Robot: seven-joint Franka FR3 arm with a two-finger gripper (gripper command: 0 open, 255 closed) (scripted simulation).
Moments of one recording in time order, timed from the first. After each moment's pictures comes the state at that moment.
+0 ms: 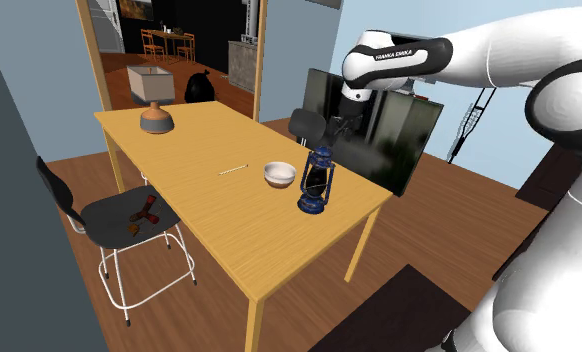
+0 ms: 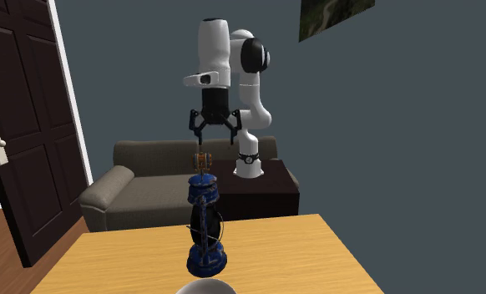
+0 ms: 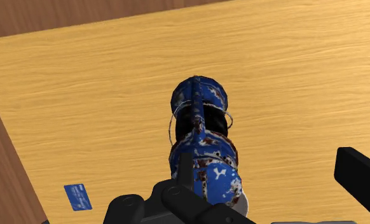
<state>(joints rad) 0.05 0.07 -0.26 -1.80 0.04 1.96 -0.26</state>
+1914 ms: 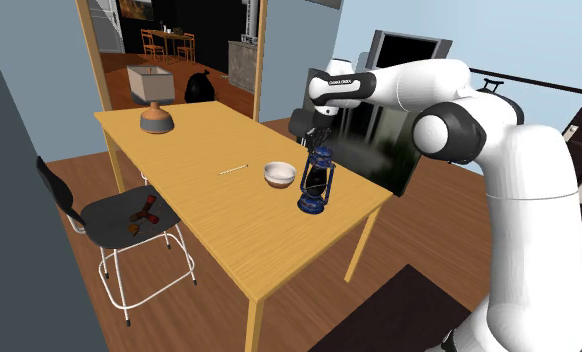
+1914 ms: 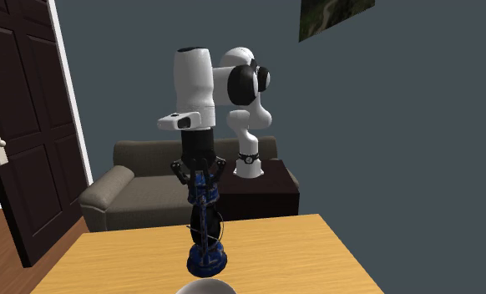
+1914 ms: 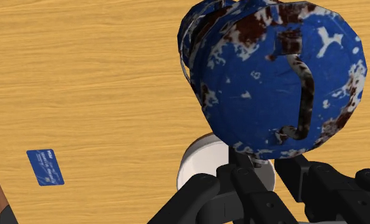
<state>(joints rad) -0.04 0.58 -0.23 -1.31 0.19 1.97 -0.40</state>
